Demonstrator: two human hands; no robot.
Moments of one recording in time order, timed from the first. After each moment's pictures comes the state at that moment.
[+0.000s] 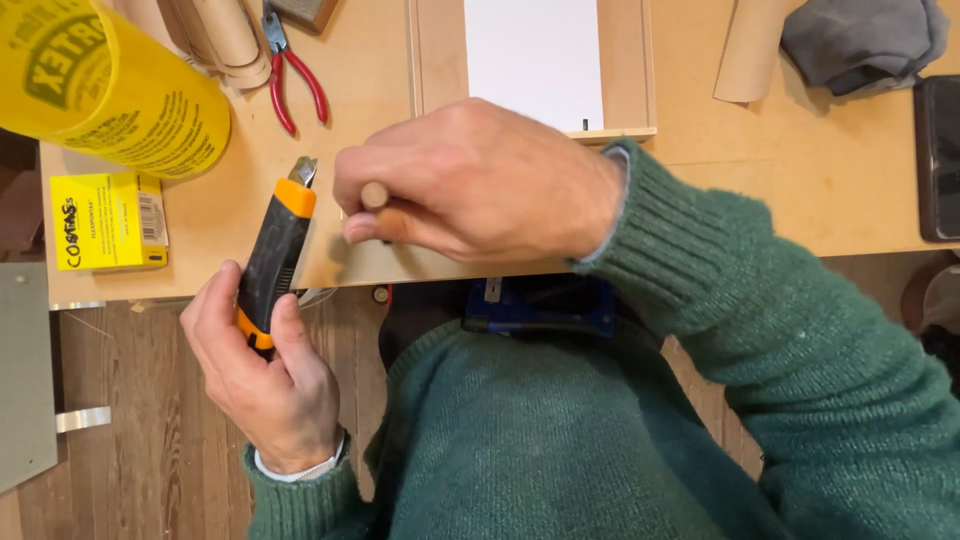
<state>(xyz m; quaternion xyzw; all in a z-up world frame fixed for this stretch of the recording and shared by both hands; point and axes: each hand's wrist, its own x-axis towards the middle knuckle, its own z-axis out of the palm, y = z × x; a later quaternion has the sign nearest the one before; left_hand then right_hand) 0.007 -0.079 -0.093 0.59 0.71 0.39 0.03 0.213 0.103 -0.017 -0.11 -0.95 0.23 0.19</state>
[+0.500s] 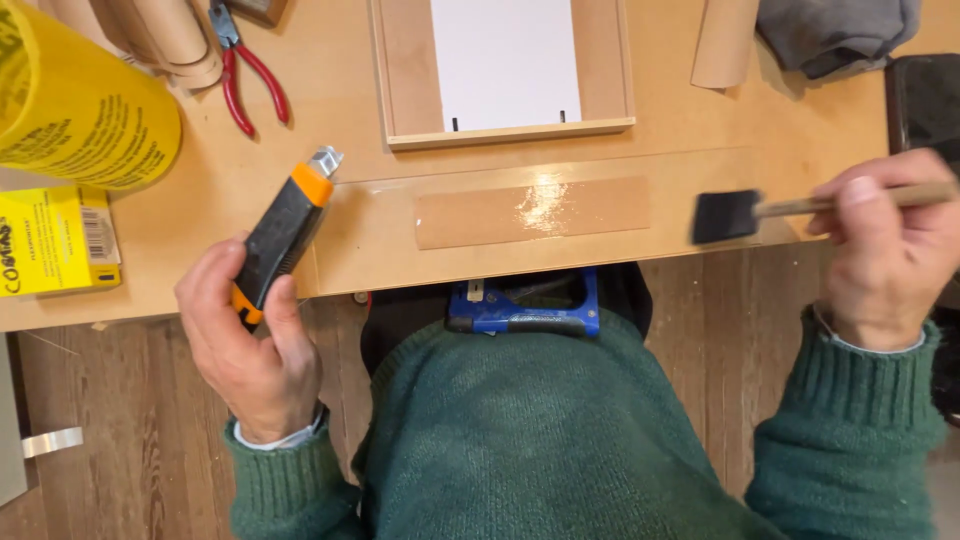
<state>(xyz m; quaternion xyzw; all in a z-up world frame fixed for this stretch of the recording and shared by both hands) -0.008 -0.054 -0.123 0.64 0.64 0.41 0.05 0.474 -0.020 -0.104 -0.60 -0.59 0.30 0.45</state>
